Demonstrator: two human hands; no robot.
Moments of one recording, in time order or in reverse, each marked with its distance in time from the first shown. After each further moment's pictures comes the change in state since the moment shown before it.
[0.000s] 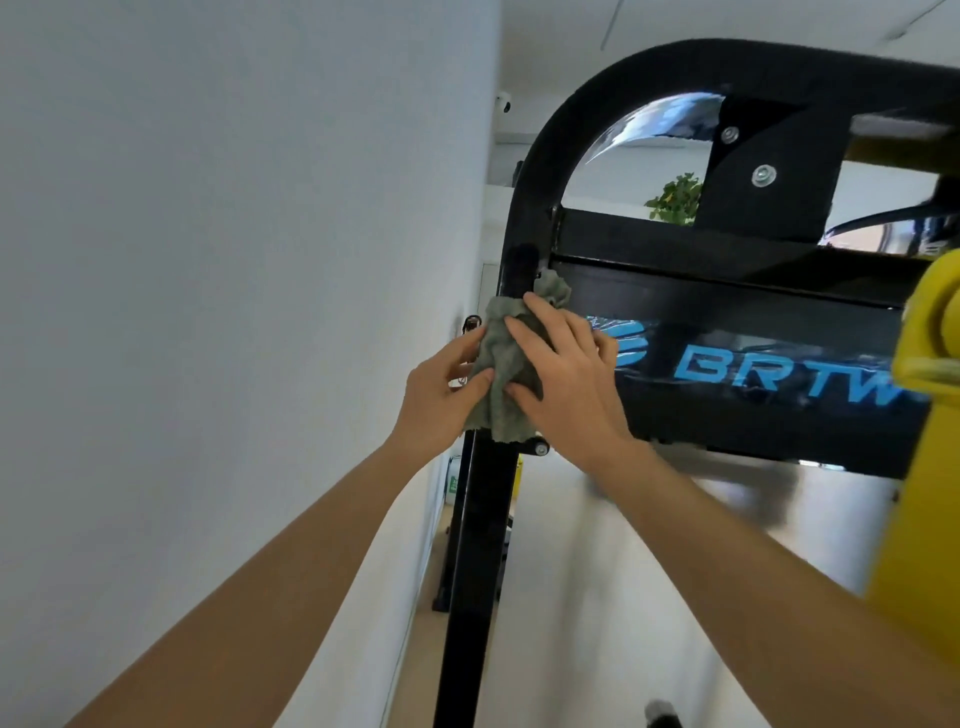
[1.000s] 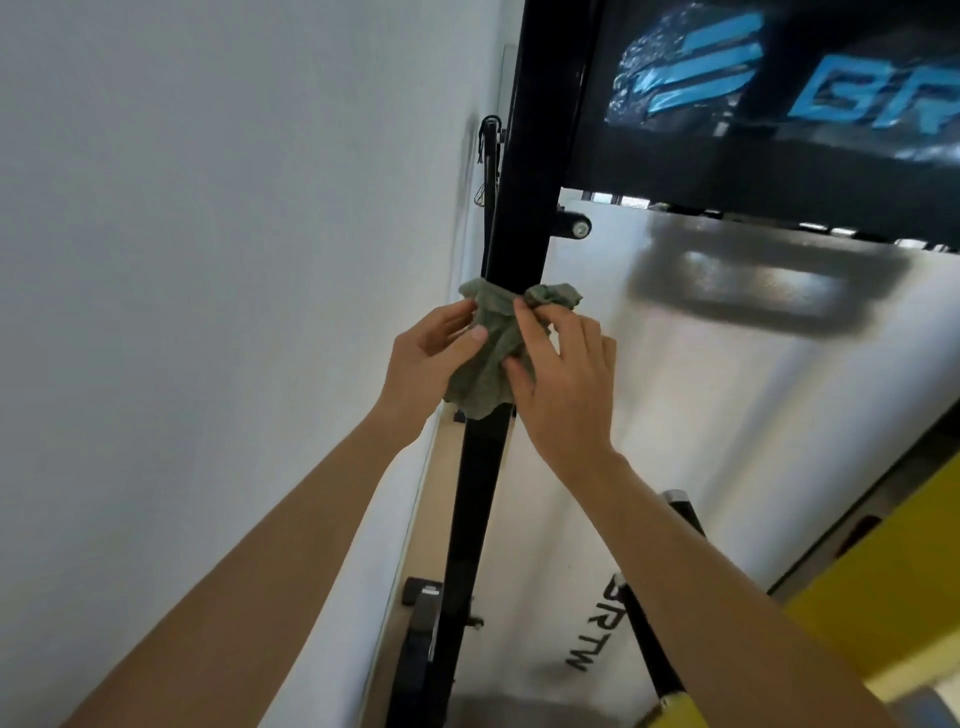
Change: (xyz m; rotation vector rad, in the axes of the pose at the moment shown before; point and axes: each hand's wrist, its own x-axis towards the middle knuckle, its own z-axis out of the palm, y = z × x) left_hand -0.150 -0.072 0.019 -0.336 0.006 -0.482; right_hand -0.187 -0.053 0.072 0.056 0.085 0.152
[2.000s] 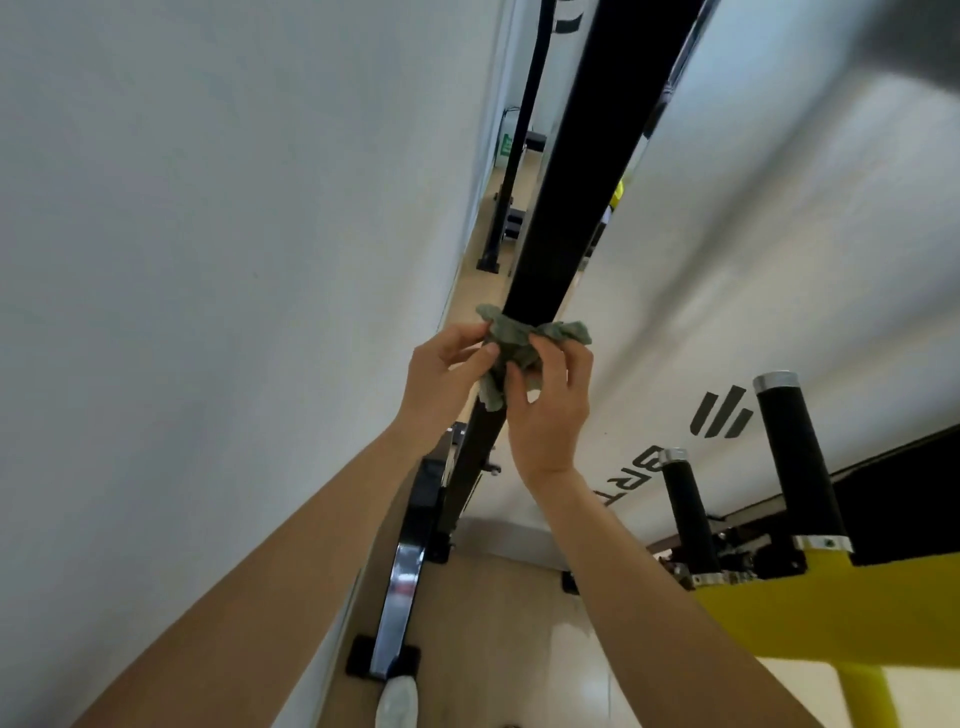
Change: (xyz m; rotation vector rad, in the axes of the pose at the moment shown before) left_hand -0.105 -0.172 -0.019 0.060 0.116 -0.369; right_hand -0.203 -0.052 0.055 0.383 -0.221 0.511
